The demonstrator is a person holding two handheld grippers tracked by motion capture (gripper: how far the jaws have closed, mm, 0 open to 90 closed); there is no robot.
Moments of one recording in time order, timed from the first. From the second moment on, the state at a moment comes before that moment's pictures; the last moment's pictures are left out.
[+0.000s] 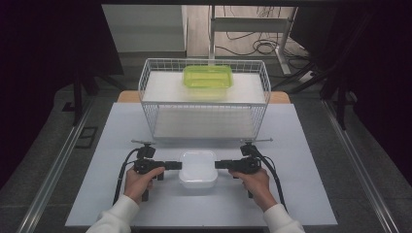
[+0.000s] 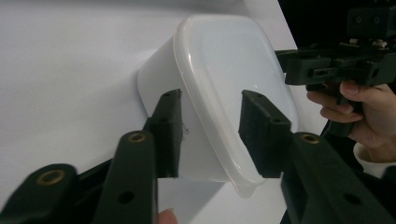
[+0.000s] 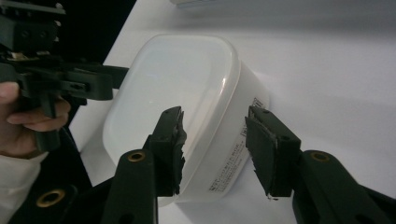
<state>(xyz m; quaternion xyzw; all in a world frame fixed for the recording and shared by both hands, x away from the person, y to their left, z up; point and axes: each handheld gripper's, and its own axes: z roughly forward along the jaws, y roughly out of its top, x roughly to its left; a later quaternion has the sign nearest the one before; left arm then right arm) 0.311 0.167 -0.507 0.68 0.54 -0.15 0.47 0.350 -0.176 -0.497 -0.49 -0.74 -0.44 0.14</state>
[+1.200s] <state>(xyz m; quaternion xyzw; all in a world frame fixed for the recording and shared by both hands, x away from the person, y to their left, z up) 0.299 0.172 -0.500 0.67 0.54 -0.16 0.48 0.345 -0.179 -0.492 -0.48 -0.72 -0.46 0.20</state>
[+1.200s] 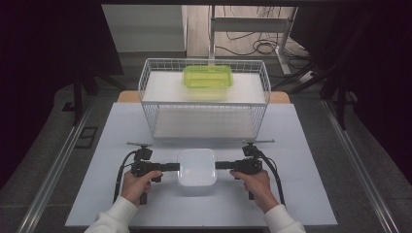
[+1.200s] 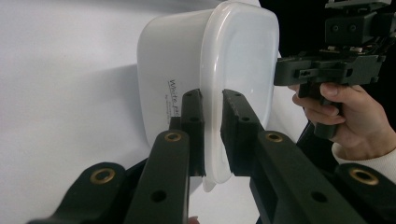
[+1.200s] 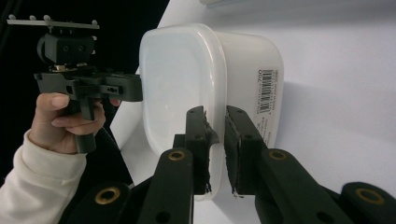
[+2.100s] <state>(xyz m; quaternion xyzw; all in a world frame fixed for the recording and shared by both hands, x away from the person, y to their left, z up) 0.289 0.167 -0.470 0.69 0.51 -0.12 0.50 0.336 -0.180 -0.461 -0.44 -0.75 -0.48 0.13</state>
